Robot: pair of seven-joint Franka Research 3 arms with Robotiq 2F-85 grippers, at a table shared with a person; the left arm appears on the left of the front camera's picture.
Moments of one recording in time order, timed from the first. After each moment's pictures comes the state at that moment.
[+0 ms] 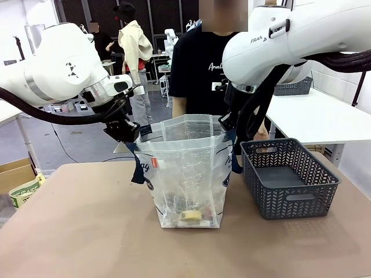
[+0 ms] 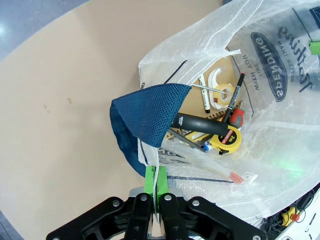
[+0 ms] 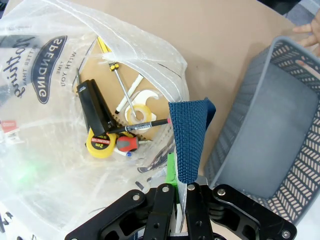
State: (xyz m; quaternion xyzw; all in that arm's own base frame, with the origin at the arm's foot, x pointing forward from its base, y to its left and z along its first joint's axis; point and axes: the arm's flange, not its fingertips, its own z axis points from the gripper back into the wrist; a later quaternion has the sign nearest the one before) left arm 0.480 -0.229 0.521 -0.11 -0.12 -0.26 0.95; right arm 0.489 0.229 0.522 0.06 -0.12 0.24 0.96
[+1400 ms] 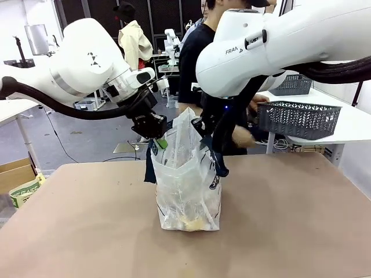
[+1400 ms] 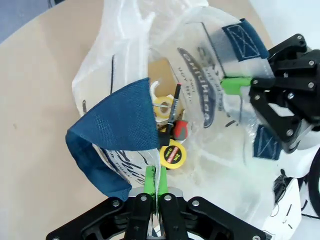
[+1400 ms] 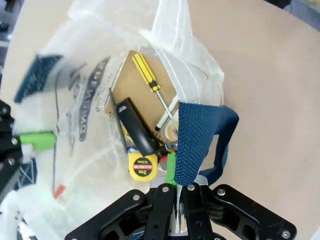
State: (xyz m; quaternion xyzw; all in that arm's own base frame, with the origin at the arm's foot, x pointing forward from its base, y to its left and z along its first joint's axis) left arm 0.474 -0.298 0.532 -0.20 -0.10 -0.28 0.93; right arm 0.464 0.300 0.521 0.08 -0.15 0.18 0.97
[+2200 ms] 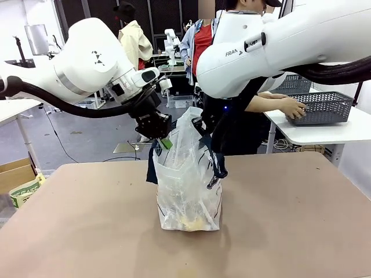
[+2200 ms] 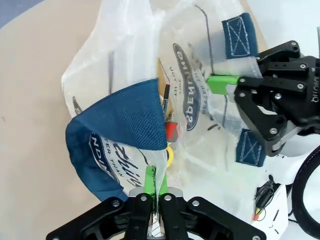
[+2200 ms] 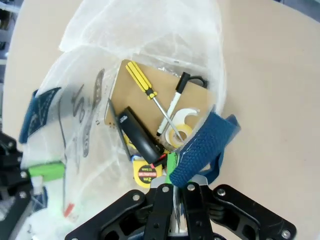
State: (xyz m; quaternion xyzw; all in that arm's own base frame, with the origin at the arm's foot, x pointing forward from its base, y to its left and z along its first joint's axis) left arm 0.470 -0.312 0.534 -0.21 -0.09 -0.26 0.94; right arm 0.472 0.299 0.520 0.08 -0.14 0.14 0.98
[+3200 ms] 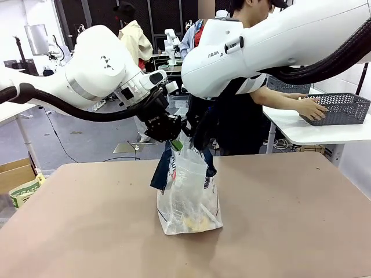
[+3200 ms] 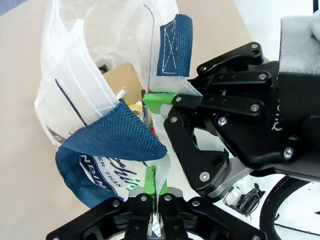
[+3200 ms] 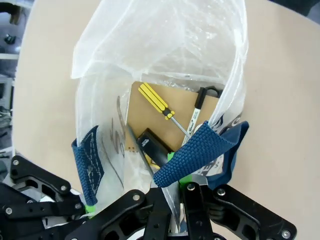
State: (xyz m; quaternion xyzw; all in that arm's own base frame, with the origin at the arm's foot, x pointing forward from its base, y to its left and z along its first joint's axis) left arm 0.474 -0.328 0.521 -0.25 -0.08 -0.24 0.94; right arm 0.494 0.336 0.511 0.11 -0.13 0.15 0.97
